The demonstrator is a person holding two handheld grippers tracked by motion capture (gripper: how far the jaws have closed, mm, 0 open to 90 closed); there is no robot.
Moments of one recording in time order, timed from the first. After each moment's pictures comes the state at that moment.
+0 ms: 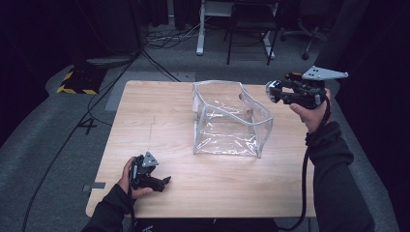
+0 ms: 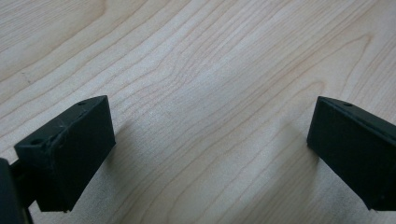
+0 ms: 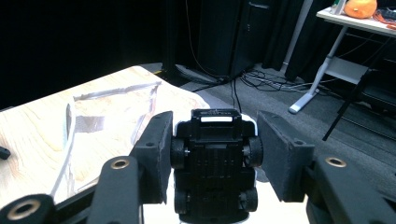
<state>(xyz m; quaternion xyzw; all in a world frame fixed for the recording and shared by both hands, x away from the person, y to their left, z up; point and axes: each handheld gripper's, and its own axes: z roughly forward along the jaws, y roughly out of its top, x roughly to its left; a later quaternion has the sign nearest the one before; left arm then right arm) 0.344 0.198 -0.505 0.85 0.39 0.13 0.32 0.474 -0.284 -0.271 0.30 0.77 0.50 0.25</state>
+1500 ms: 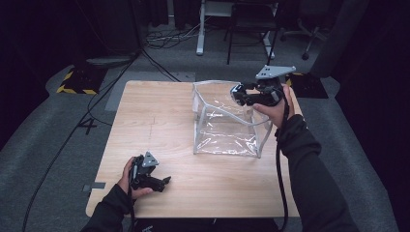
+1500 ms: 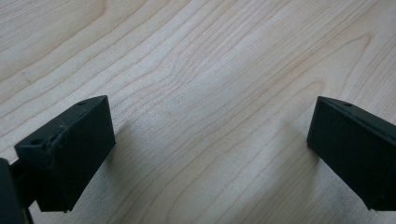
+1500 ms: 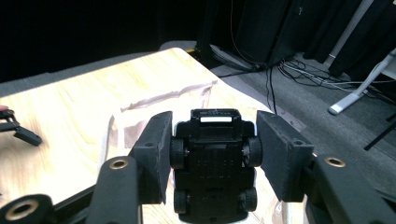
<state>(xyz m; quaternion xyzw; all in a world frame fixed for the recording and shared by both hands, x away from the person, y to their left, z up) 0.343 0.198 -0.505 0.85 0.39 0.14 0.33 0.496 -0.187 -0.287 0.24 0.83 0.46 0.21</state>
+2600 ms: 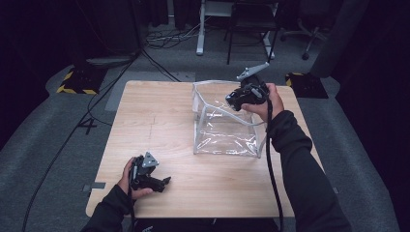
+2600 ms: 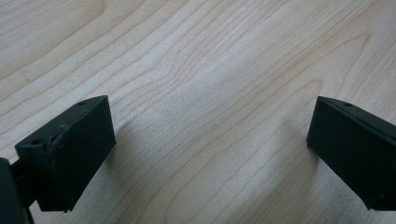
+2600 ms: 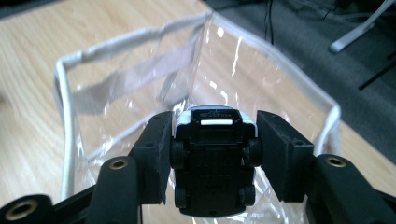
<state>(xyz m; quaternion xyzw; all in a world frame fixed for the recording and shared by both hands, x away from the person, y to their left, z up) 0.342 0.198 -0.505 0.85 0.39 0.13 0.33 0.523 -0.155 -0.305 0.28 0.89 0.33 0.18</state>
